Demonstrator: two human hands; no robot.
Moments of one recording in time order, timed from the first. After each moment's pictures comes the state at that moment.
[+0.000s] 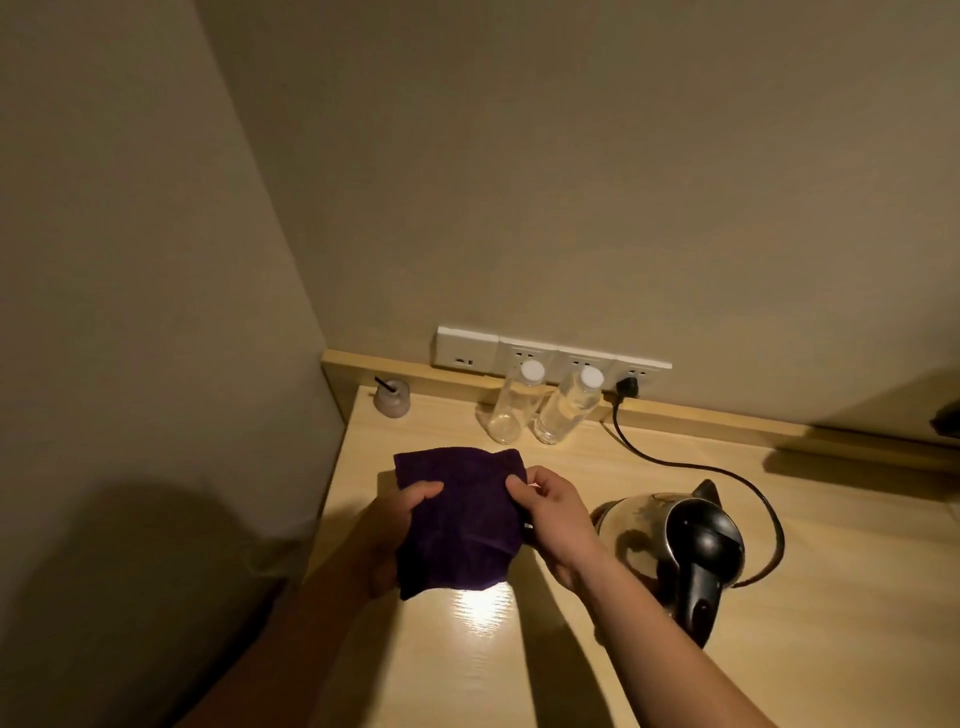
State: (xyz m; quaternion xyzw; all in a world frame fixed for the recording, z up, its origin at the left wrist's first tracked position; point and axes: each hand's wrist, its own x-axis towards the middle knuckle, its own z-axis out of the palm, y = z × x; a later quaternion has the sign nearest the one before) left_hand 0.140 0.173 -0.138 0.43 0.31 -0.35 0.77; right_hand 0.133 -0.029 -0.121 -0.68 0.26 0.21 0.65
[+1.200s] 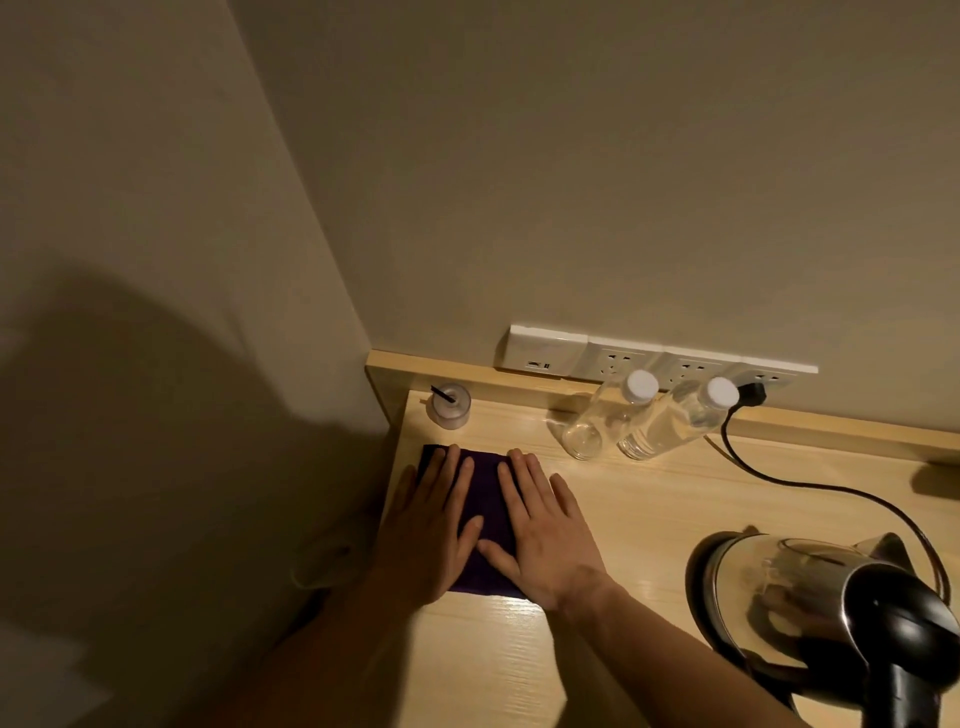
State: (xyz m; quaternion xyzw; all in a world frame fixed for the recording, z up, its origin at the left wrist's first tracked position) left_hand 0.178 0.234 -0.291 0.98 -0.15 -0.08 0.12; right_hand 0.173 0.032 -0.269 -0.97 -0.17 0.18 0.06
